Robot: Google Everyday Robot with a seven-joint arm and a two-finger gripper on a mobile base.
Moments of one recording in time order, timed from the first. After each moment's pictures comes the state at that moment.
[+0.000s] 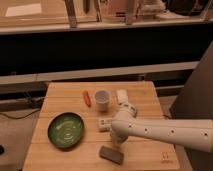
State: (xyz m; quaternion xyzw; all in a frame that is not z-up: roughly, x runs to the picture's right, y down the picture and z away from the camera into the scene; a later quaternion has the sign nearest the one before) arm 0.070 0.269 0.766 -0.29 -0.12 -0.24 0.92
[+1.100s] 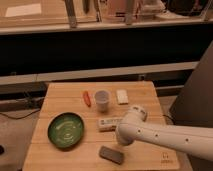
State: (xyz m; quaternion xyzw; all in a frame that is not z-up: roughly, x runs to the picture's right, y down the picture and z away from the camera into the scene) arm 0.078 0.282 0.735 -0.29 -0.12 -0.12 0.94
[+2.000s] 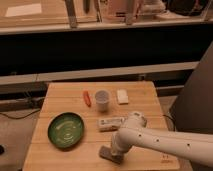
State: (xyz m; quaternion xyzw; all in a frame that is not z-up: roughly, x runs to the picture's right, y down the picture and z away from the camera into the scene) arm 0.041 0.310 0.717 -0.33 -0.15 -0.05 0.93
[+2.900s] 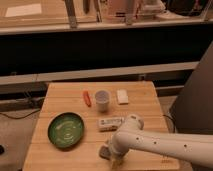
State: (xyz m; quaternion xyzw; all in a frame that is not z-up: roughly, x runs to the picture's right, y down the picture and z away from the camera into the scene) arm 0.031 0.325 0.711 -0.34 -0.15 -0.02 0.93
